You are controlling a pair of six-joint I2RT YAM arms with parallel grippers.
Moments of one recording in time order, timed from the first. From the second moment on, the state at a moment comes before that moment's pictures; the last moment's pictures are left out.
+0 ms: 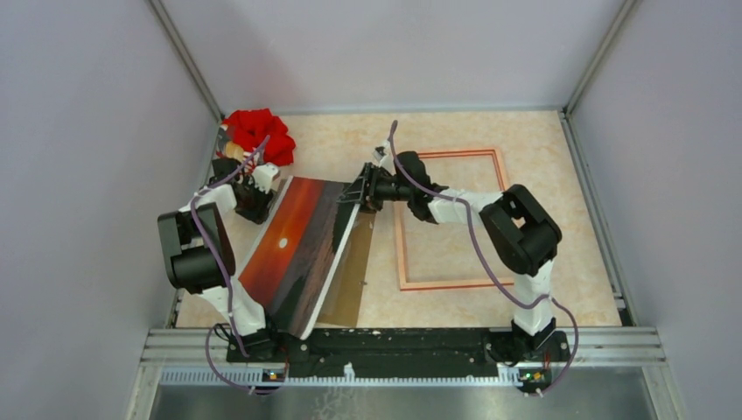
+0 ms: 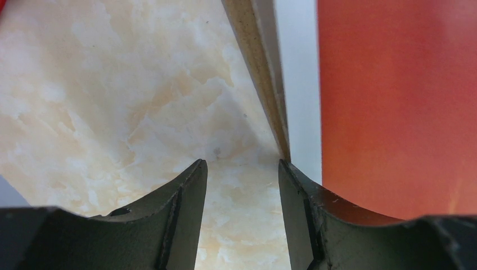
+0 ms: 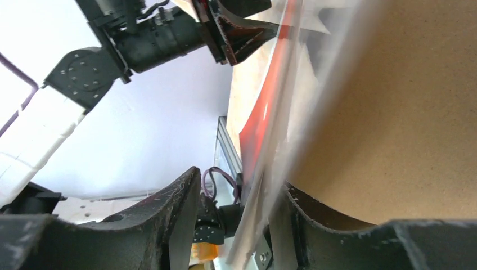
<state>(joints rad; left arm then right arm) 0.25 1.74 1.03 -0.37 0.29 0.73 0.70 2.00 1.21 0.49 -0.63 1.16</state>
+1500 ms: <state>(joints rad) 0.25 1.76 1.10 -0.52 0.25 0.76 0.52 1.80 1.16 0.32 -0.62 1.03</state>
